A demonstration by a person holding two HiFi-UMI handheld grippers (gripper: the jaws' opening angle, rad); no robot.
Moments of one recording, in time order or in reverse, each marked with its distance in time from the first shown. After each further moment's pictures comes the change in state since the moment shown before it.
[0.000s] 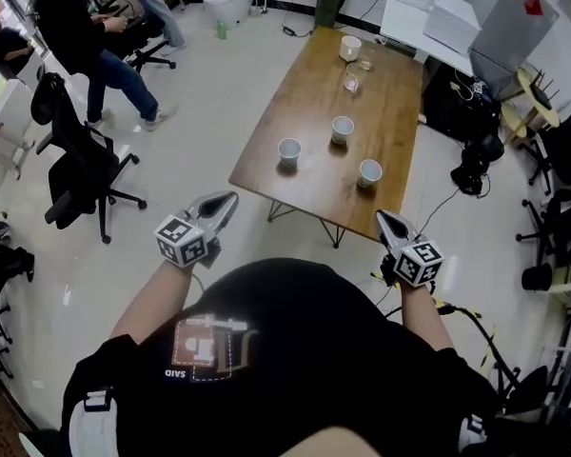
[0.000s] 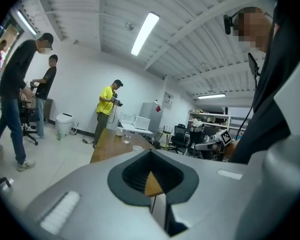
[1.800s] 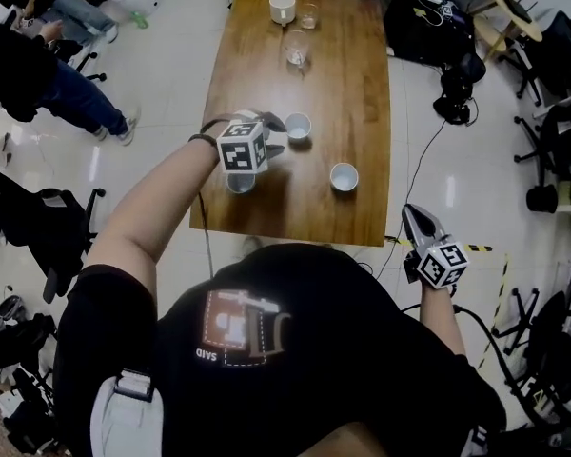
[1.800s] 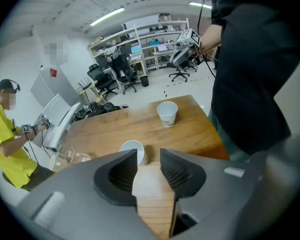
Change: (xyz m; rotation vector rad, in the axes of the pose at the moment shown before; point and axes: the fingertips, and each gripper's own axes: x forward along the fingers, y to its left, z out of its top) left arm 0.373 0.021 -0.052 1.116 0.763 -0.742; right arm -0.027 -0.164 0.000 0.167 0.034 -0.338
